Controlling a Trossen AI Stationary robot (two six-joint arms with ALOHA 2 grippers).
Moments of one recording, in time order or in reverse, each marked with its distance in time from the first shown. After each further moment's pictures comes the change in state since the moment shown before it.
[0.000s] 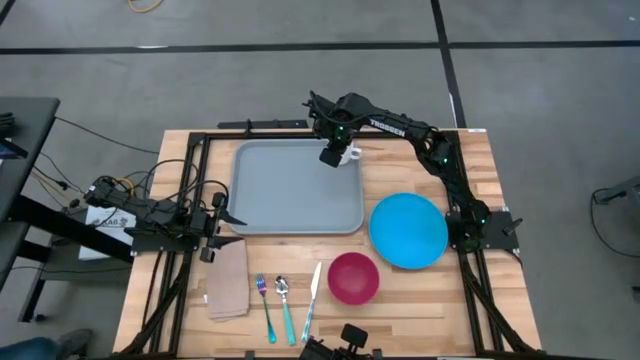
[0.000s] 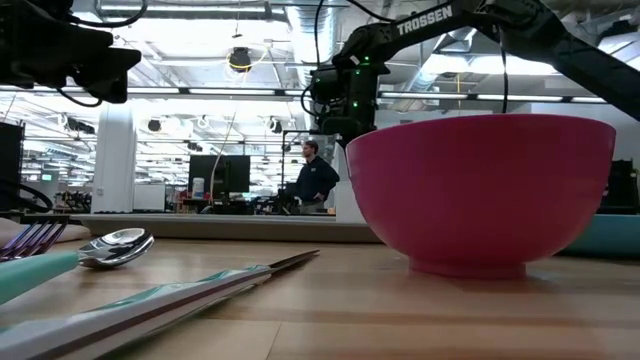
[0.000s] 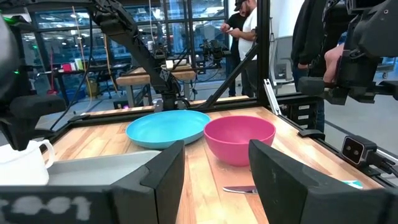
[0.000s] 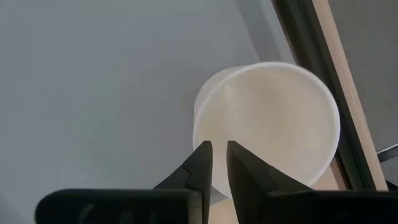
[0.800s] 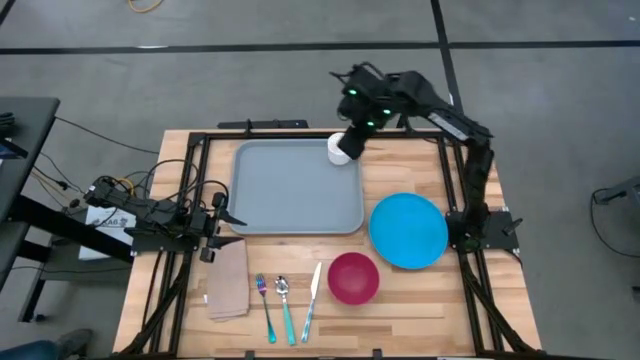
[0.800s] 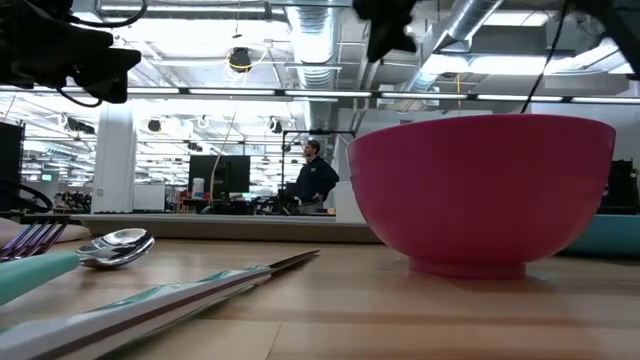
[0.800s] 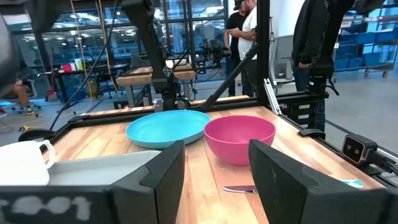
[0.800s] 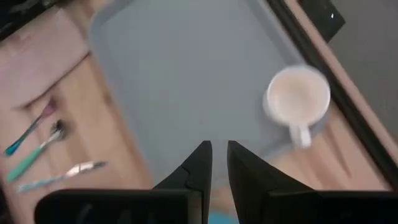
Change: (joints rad) left arm 0.000 0.000 0.000 0.000 0.000 0.003; right arm 0.097 -0.394 0.106 -0.195 -0.174 0.199
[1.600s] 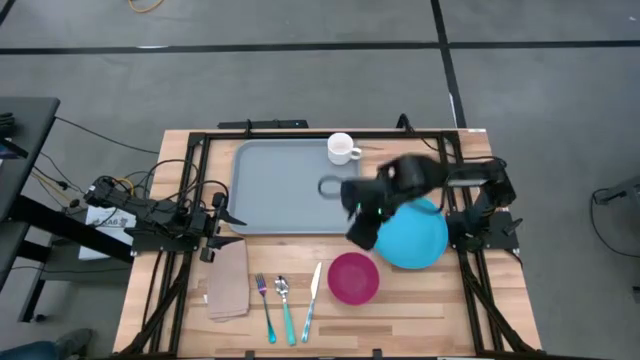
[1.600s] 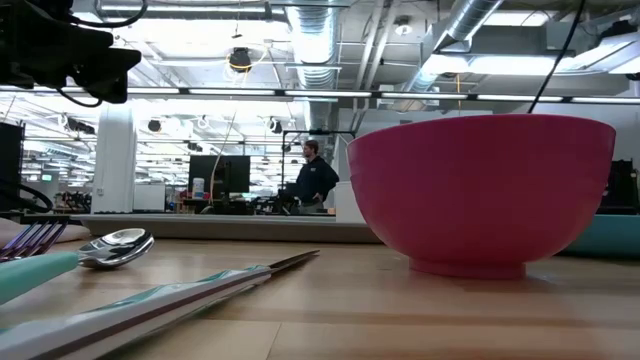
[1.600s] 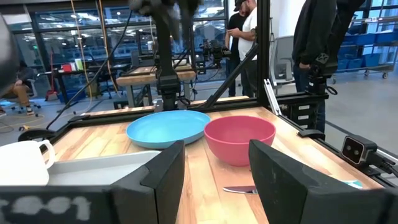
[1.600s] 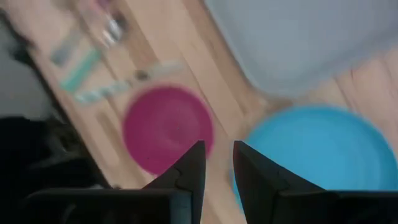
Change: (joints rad) left arm 0.000 0.000 0.000 0.000 0.000 -0.001; right arm 0.589 -0.119 -0.280 -0.050 0.124 0.563
